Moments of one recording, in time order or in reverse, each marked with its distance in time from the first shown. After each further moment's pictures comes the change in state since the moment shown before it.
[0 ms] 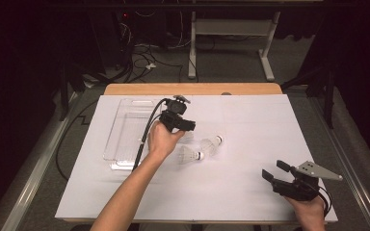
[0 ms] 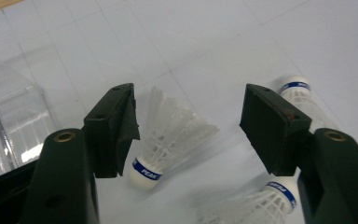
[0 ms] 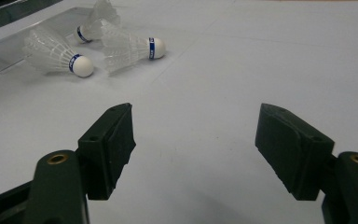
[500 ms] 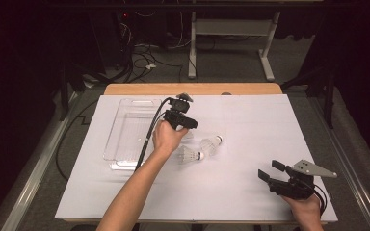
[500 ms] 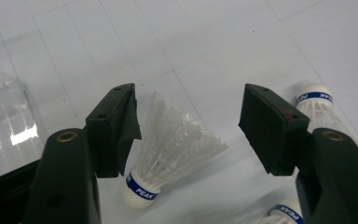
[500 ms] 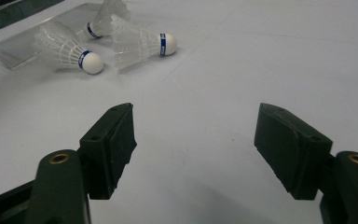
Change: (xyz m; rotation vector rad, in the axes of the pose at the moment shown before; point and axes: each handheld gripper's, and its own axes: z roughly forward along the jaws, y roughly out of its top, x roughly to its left) left arm 0.001 0.013 0.025 0.062 -0.001 -0.051; right arm 0.003 0.000 0.010 0.019 0.042 -0.006
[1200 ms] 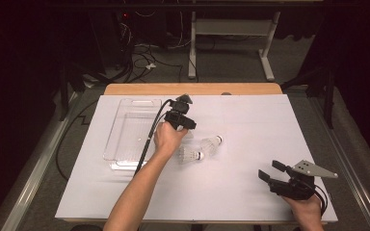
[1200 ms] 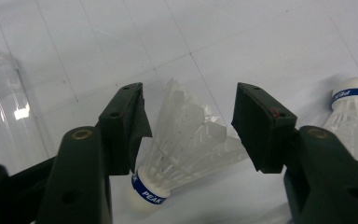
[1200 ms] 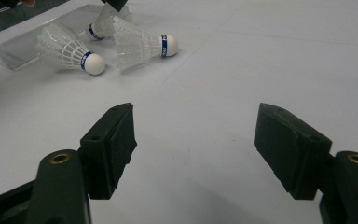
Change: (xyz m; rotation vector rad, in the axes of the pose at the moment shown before) left arm 0.005 0.000 0.018 0.076 0.032 -0.038; right arm 0.000 0.000 -0.002 -0.008 0.005 0.000
